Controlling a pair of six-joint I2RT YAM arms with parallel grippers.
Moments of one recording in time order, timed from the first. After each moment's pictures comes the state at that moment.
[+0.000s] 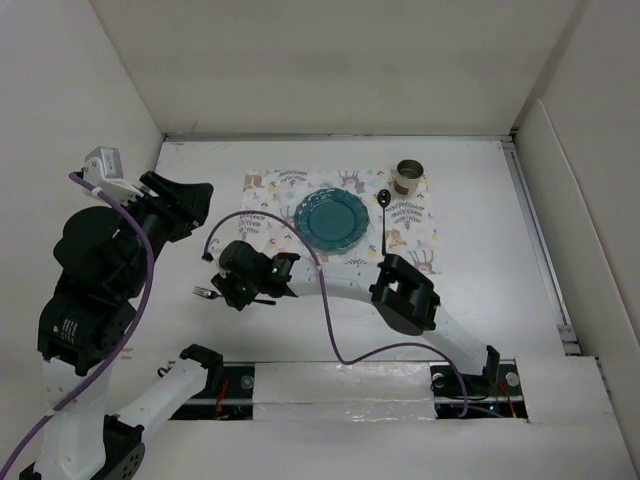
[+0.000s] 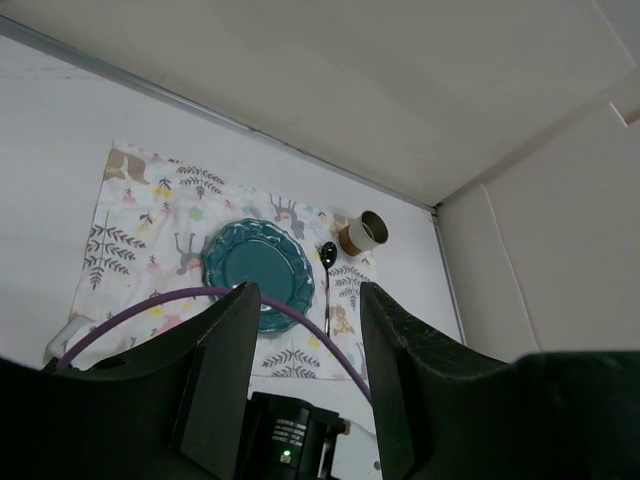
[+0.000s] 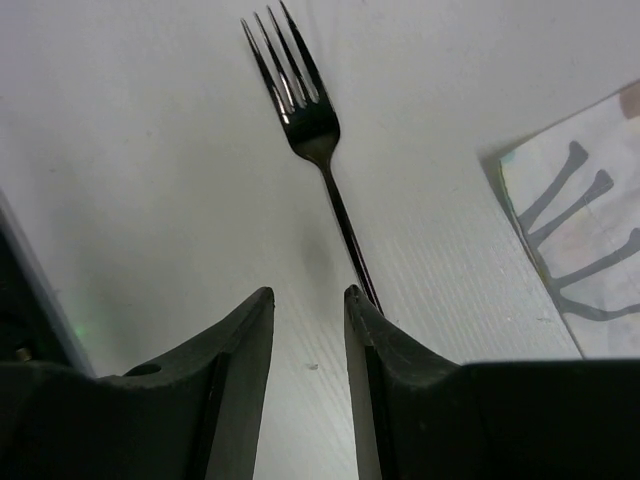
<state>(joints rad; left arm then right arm) -0.38 0.80 1.56 -0.87 -0.18 -0.67 1.21 2.36 1.94 -0.34 -0.03 0.23</state>
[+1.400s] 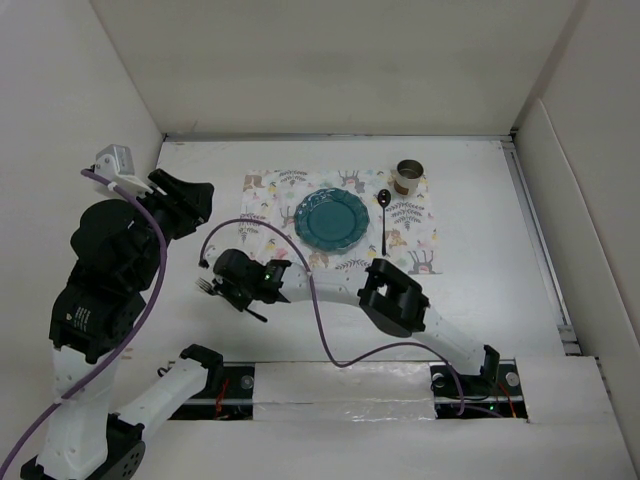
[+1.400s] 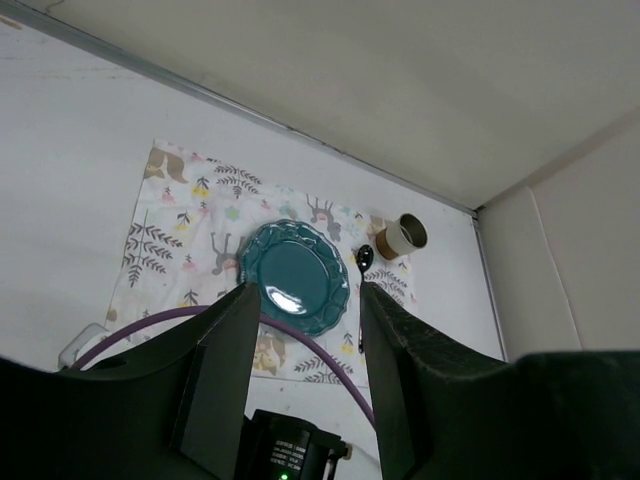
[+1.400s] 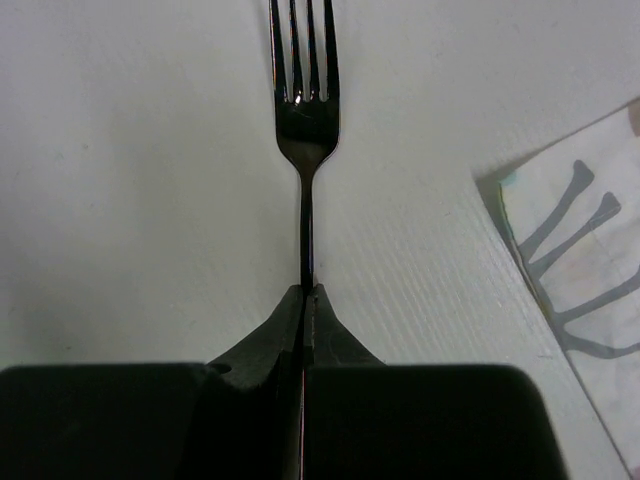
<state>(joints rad) -0.38 0.81 1.50 -0.85 -0.23 -0.63 1.22 2.43 2.00 -0.33 0.04 0.16</state>
